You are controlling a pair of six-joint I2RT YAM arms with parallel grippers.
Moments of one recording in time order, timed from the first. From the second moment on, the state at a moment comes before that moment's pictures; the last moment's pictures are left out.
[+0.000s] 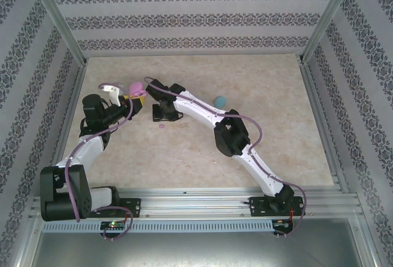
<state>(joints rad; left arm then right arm) 0.13 1.25 0.59 0.39 0.79 -0.23 0.84 2.56 2.36 -1.02 -0.09 0.74</state>
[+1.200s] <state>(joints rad) 0.19 1.30 0.69 0.20 0.71 -0.21 0.89 2.58 2.37 -1.05 -0.01 0.45</state>
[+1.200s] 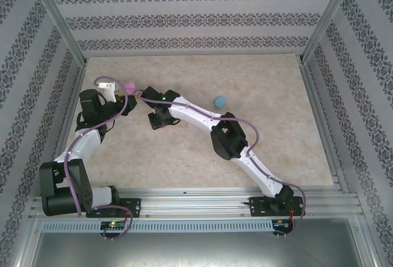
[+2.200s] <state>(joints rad) 0.18 1.25 0.69 0.16 0.78 -0.25 0.90 2.10 1.65 -0.91 0.05 0.20</state>
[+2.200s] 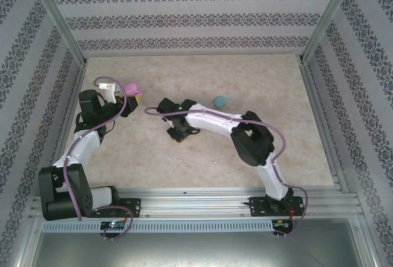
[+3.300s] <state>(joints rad) -0.10 1.26 0.66 0.16 0.68 -0.26 0.68 1.64 1.16 -0.81 -0.06 0.48</state>
